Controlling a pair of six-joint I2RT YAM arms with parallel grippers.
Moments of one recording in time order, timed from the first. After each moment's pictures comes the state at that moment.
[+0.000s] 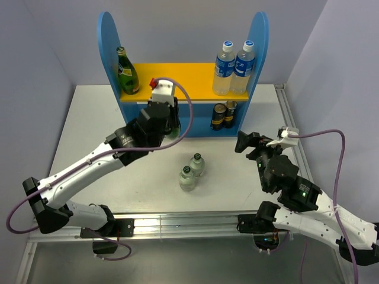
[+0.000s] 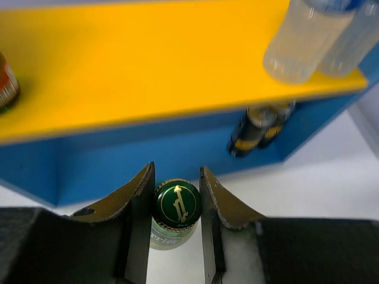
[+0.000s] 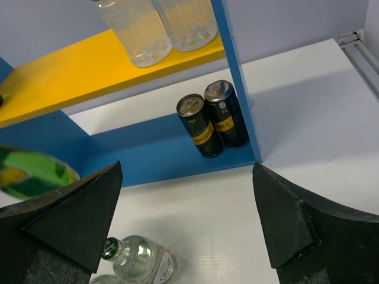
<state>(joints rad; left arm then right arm) -0.97 1.31 1.38 -0.34 -0.68 -0.30 1.01 0.52 0.78 -0.33 1.01 0.41</state>
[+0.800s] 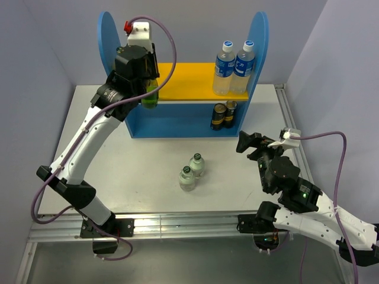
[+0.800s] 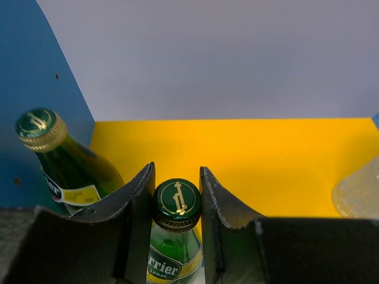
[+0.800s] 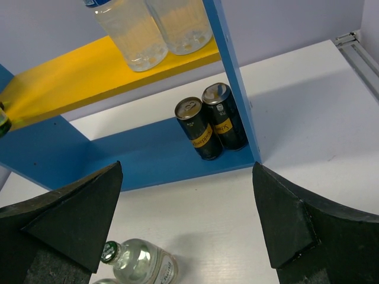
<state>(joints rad) -0.64 1.60 2.00 -0.50 -0.57 -0.13 1.01 0.50 0.76 -0.31 1.03 0.41</state>
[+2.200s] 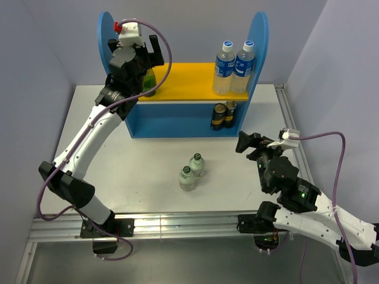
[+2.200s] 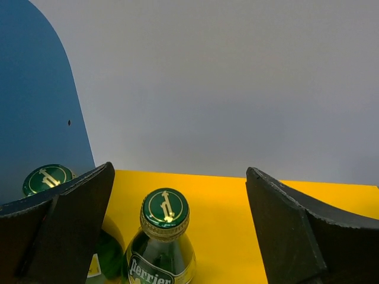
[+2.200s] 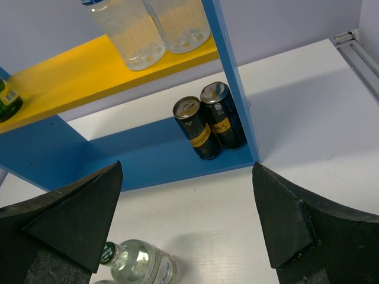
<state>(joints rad) -0.53 1.60 1.82 -0.09 -0.50 -0.10 1.01 0.50 0.75 -0.30 1.04 0.41</state>
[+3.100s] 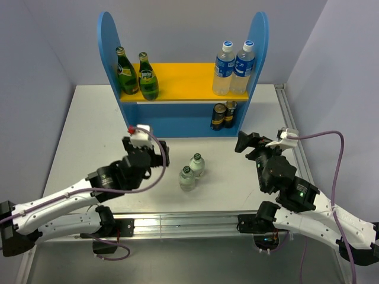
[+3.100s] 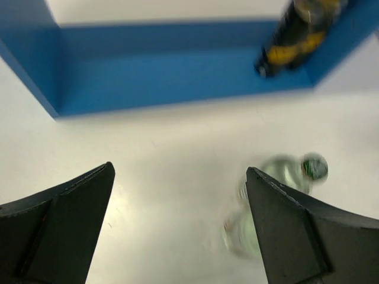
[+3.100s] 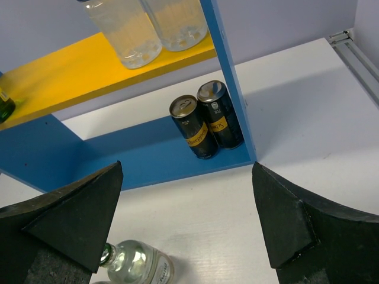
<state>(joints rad) -1.06 0.89 0.86 -0.31 -0.80 -0.45 1.01 0.52 0.75 -0.30 1.05 0.41</state>
